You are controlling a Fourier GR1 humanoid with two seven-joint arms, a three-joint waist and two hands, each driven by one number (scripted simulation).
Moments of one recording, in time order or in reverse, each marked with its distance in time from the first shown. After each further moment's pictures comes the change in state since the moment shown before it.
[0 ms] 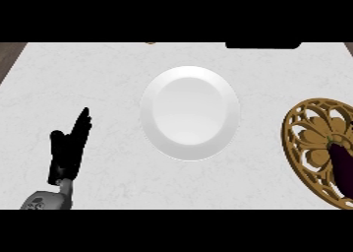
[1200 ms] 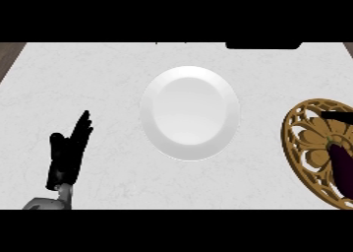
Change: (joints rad) left arm 0.044 -0.023 0.006 -0.083 -0.046 -0.010 0.073; right arm -0.321 -0.118 0.332 0.129 0.544 0.069 0.074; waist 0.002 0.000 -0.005
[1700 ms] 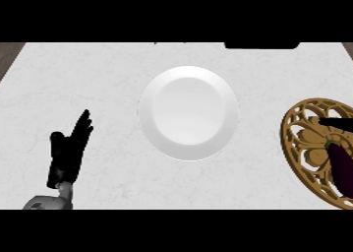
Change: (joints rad) left arm -0.012 -0.018 0.030 0.029 -0.013 -0.025 -0.018; right arm -0.016 0.029 0.045 0.121 0.111 -0.069 -0.105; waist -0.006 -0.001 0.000
